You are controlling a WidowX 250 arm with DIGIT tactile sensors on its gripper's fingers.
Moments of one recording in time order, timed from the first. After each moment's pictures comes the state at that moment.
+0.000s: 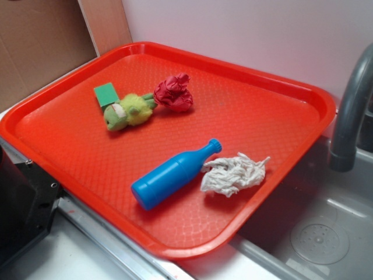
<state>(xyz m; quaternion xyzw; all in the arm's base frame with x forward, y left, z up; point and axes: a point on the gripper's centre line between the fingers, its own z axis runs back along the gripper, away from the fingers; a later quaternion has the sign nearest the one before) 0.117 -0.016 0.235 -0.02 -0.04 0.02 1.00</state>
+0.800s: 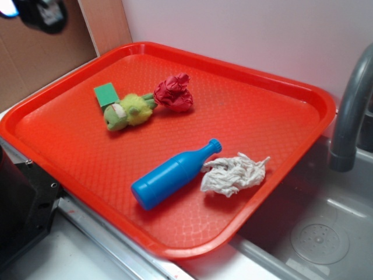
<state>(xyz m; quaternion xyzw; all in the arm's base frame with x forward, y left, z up) 0.127 -0.048 0.203 -0.01 -0.05 0.06 1.00</state>
